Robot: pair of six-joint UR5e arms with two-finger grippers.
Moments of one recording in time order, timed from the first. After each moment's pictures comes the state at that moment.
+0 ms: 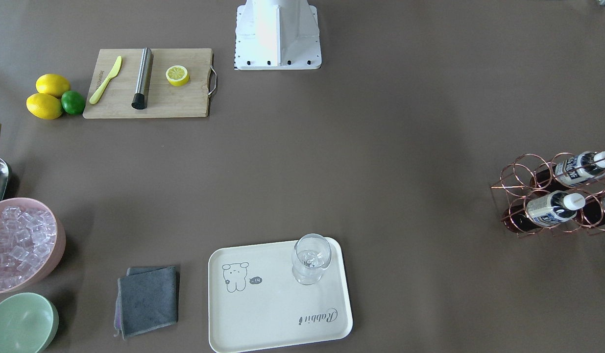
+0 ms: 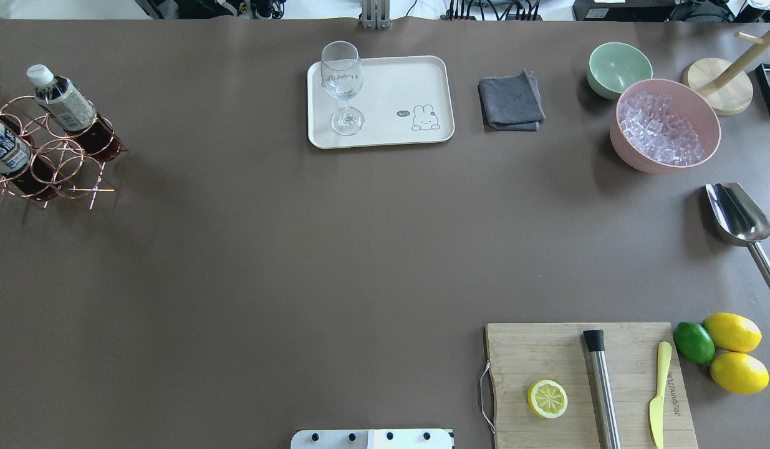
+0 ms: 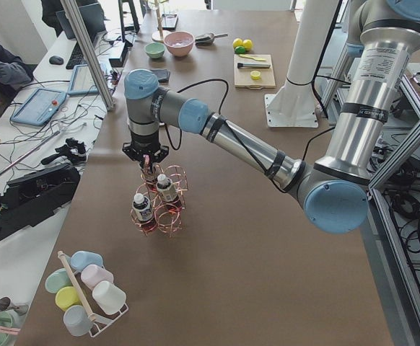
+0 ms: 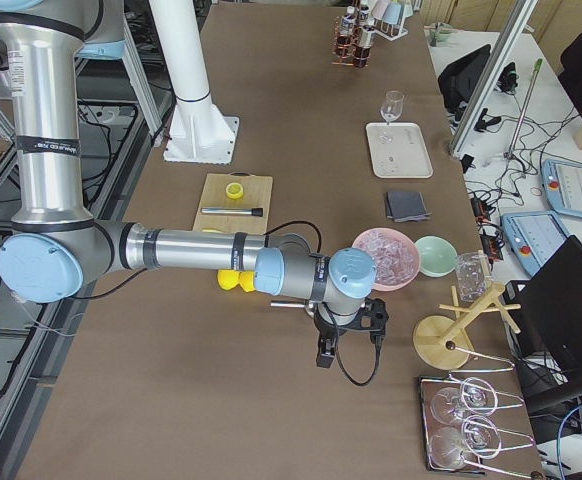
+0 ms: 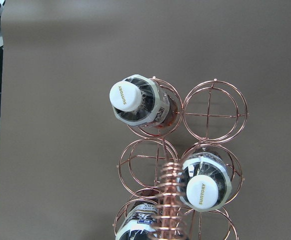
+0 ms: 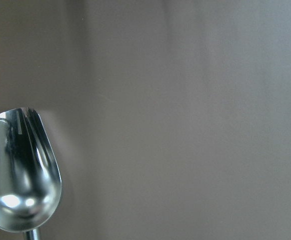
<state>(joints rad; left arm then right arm) -1.48 -1.84 -1.82 -1.39 -2.32 1.22 1.57 -1.57 1.56 -1.67 2.30 0.02</state>
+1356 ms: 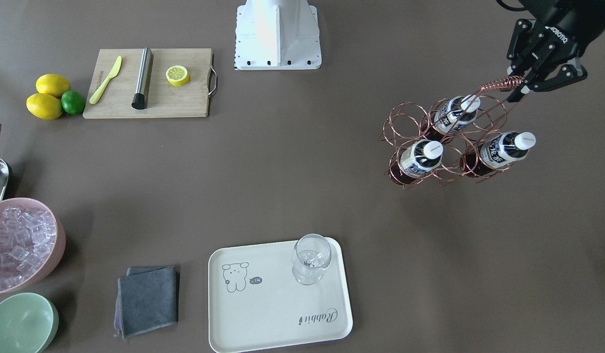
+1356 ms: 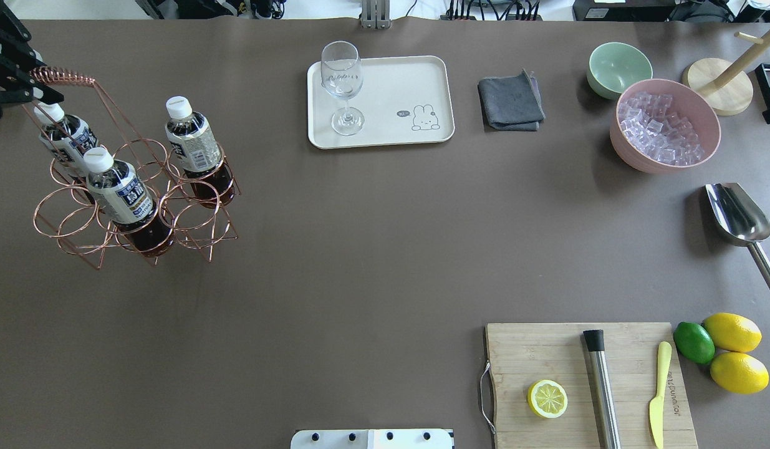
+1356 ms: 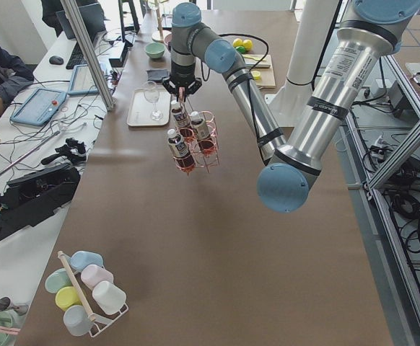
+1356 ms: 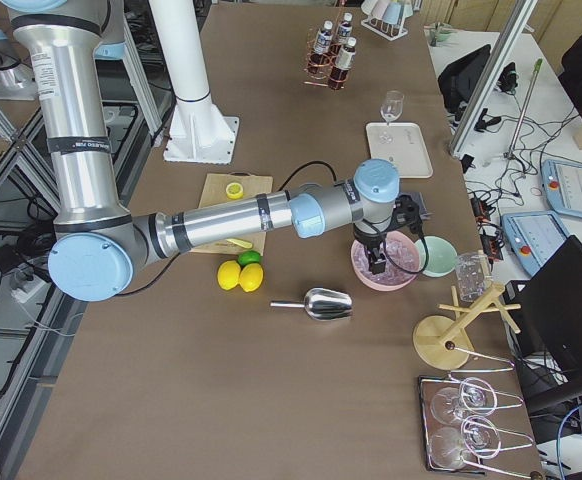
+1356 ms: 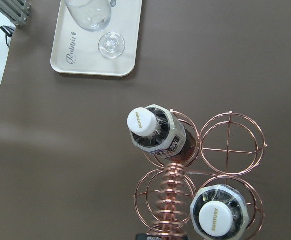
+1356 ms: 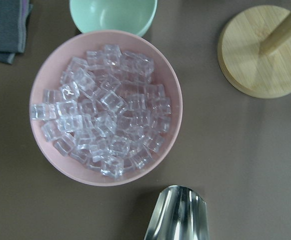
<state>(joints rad) -1.20 -2.00 -2.18 -1.20 -2.31 0.68 1.44 -1.44 1.69 -1.45 2.43 0.08</state>
